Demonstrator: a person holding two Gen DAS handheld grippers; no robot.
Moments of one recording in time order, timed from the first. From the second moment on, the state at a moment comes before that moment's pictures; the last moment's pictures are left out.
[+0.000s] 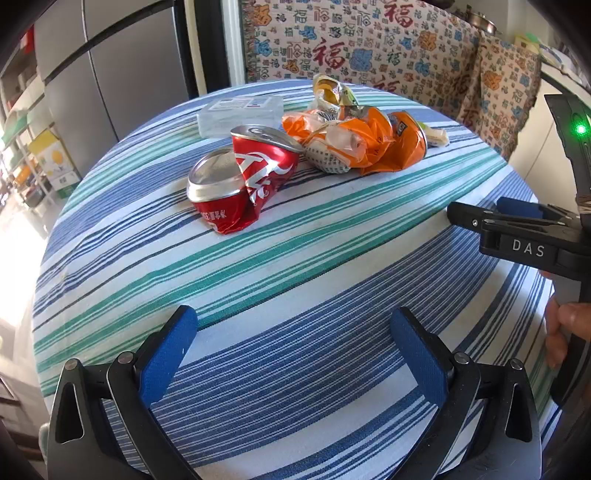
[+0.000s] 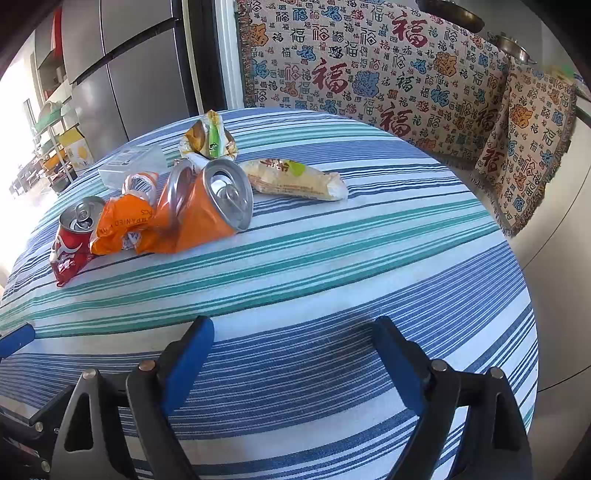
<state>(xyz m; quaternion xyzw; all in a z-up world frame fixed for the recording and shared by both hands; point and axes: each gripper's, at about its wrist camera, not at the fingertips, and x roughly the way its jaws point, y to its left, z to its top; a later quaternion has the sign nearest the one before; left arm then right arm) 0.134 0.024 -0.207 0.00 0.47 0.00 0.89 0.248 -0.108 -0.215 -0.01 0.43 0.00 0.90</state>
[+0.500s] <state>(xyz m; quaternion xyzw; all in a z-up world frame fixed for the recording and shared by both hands) 0.169 0.080 -0.200 -0.03 0.48 -0.06 0.87 0.248 -0.109 -0.216 -0.01 0.43 0.00 0.90</state>
